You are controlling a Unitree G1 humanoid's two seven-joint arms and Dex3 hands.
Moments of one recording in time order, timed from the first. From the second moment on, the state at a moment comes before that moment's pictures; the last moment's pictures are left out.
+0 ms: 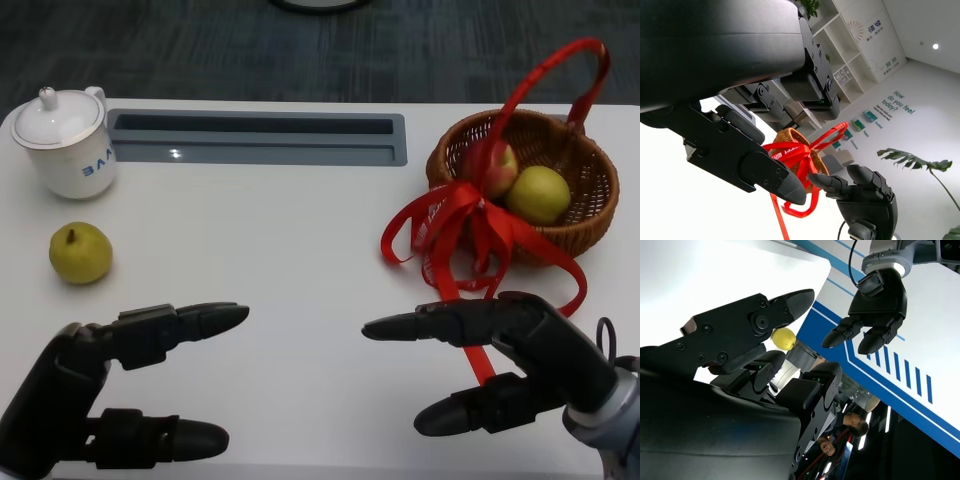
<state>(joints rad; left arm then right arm) 0.05 0.31 0.00 0.22 -0.10 -1.01 -0.32 -0.25 -0.13 0.18 0.55 0.22 -1.03 0.69</state>
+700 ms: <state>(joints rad) 0.06 0.31 0.00 0.20 -0.13 -1.00 -0.35 -0.26 -0.09 0.16 0.65 0.22 -1.10 0.69</state>
